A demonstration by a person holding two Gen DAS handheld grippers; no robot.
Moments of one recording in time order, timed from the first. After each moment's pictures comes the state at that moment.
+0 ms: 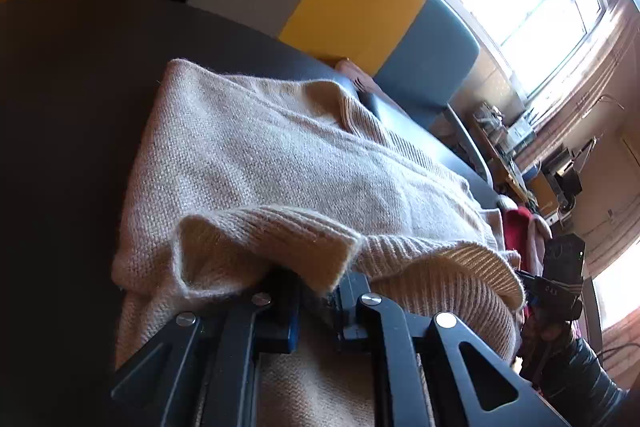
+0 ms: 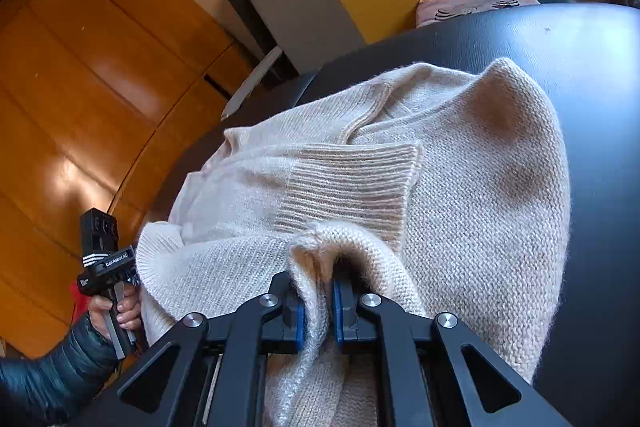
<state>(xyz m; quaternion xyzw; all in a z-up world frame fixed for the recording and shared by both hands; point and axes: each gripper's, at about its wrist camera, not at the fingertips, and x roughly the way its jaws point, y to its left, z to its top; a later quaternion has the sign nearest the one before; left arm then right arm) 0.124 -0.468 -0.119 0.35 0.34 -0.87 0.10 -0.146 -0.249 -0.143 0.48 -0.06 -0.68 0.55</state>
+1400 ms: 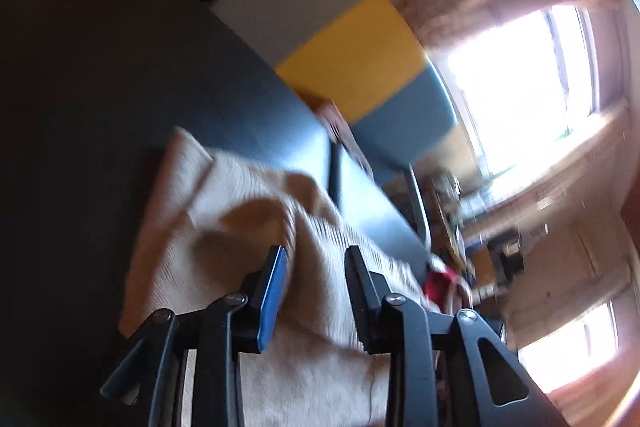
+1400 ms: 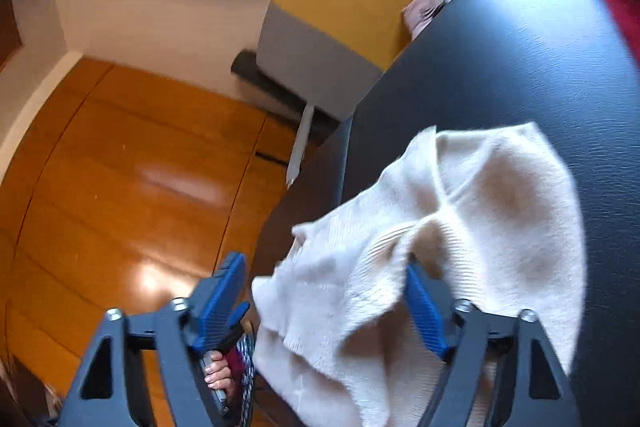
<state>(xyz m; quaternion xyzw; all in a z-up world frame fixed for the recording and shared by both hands) 0.155 -0.474 -0.087 0.28 0.46 -0.84 0.06 -0.172 -0.220 -0.132 0.50 -0.29 -0.61 0.55</state>
